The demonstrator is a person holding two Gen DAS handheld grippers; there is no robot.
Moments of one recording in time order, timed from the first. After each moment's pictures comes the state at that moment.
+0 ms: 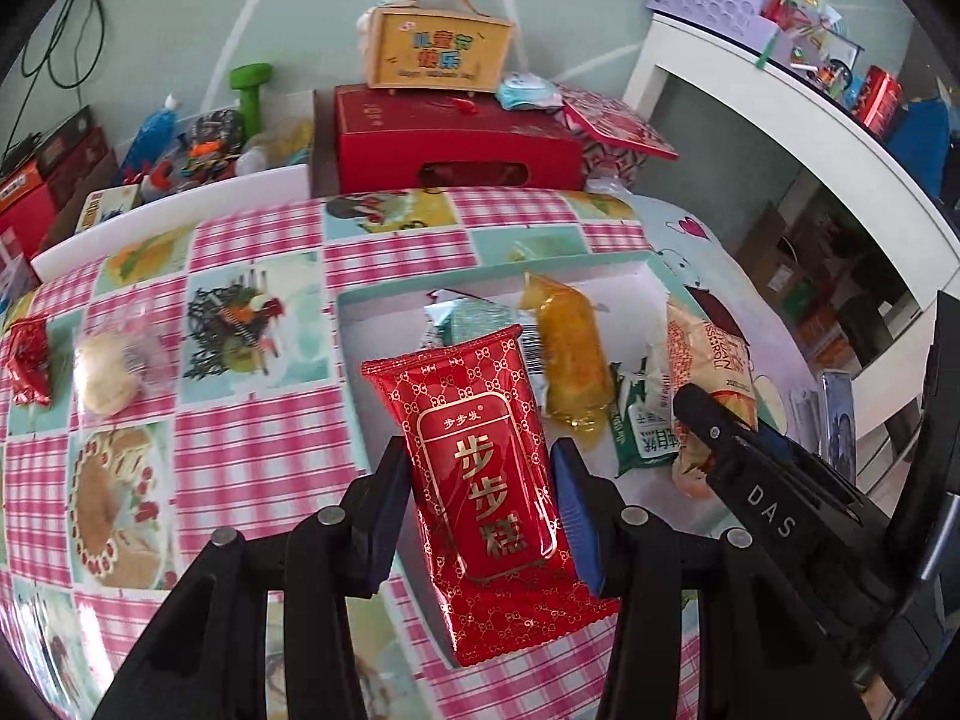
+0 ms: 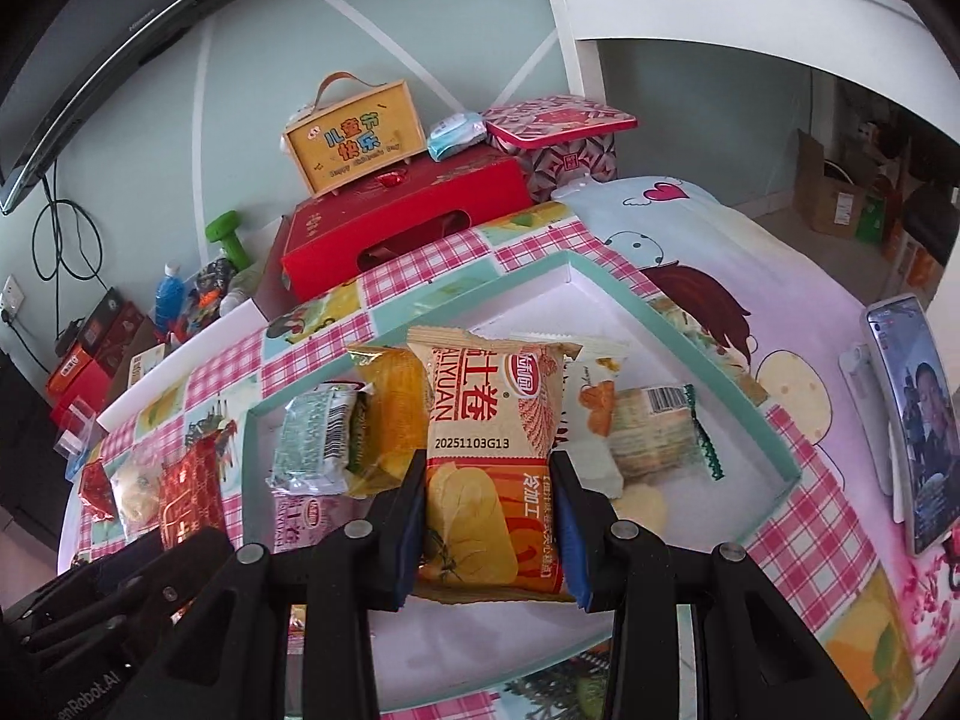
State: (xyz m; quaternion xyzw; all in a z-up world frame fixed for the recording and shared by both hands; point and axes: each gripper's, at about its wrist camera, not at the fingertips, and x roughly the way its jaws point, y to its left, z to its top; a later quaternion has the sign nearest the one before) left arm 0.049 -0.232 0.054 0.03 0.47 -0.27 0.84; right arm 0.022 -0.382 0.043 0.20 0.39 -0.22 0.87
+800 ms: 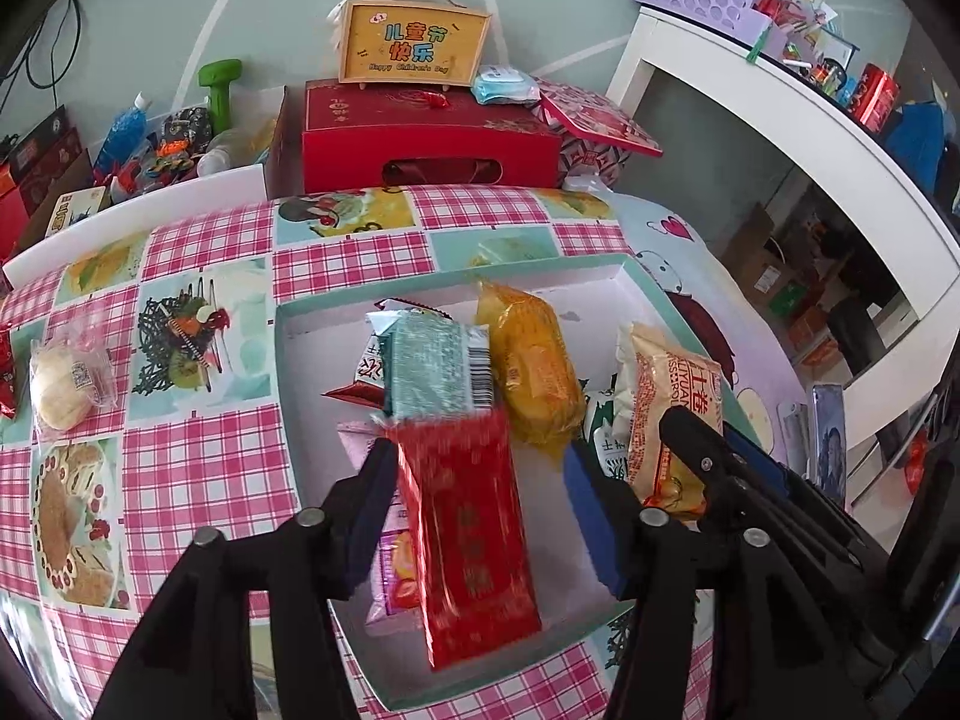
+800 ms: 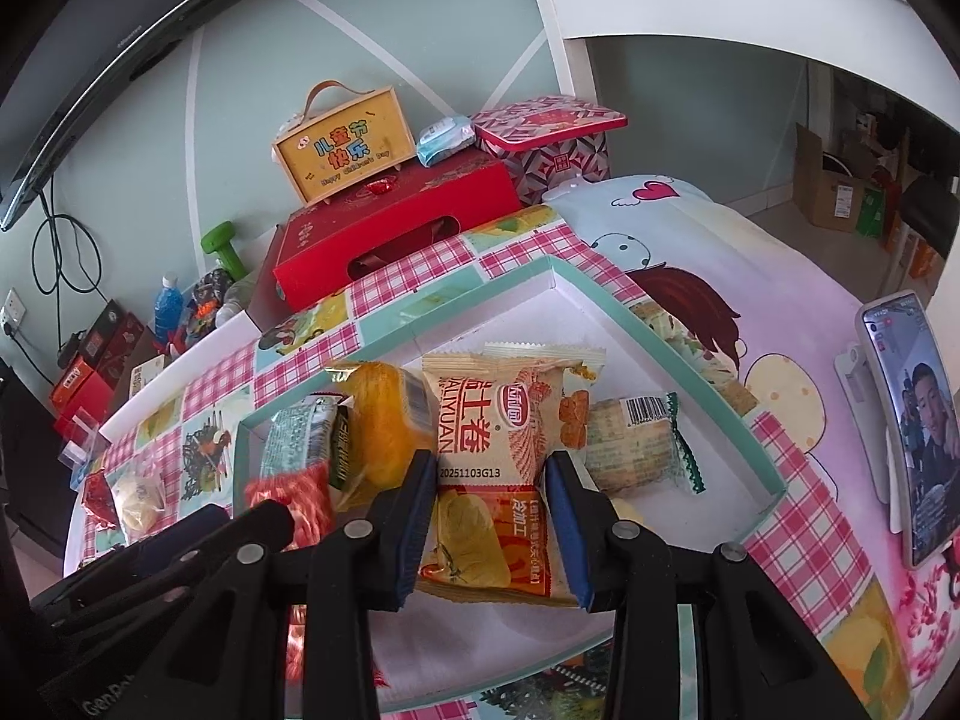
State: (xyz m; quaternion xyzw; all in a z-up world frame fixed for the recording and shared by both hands) left arm 0.059 -0.259 0.048 0.01 0.48 -0.28 0.83; right arm 0.017 -0.397 0.043 0.21 0.38 -0.21 0.87
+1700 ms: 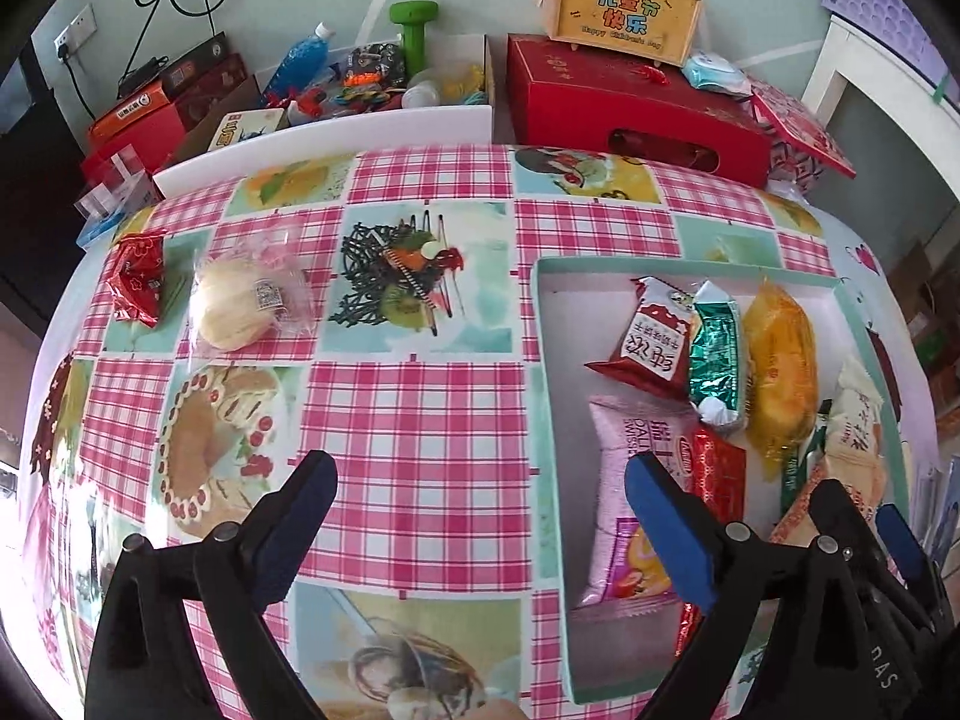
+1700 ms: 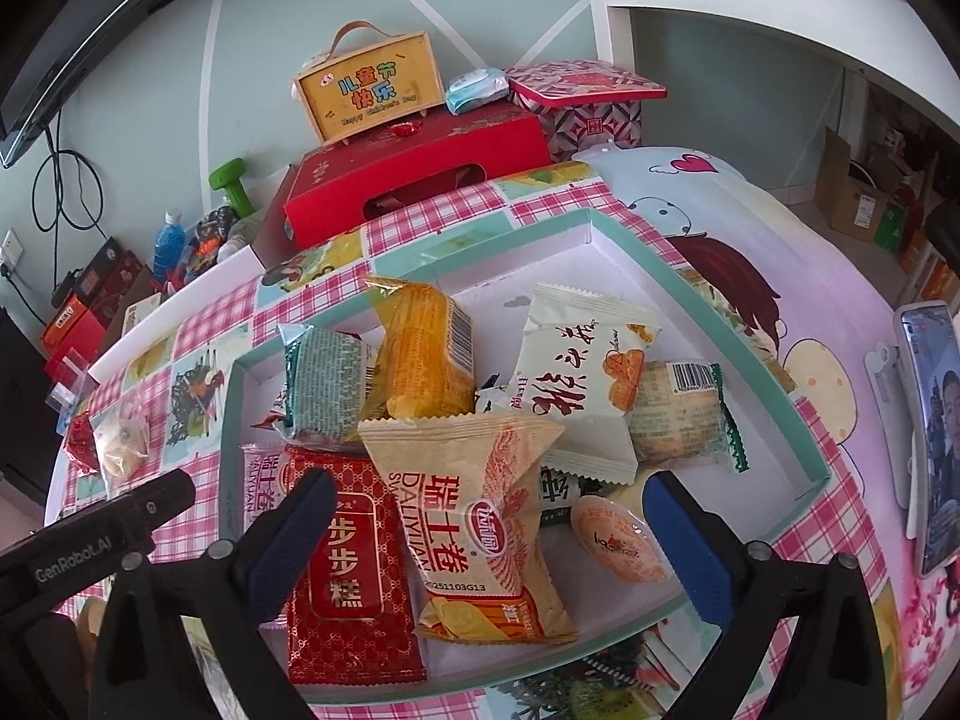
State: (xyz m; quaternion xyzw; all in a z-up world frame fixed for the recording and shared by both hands) left arm 0.089 -0.196 0.026 0.04 0.52 -0.07 0.85; right arm 0.035 -0.379 0.024 0.18 0.43 -0.19 0.86
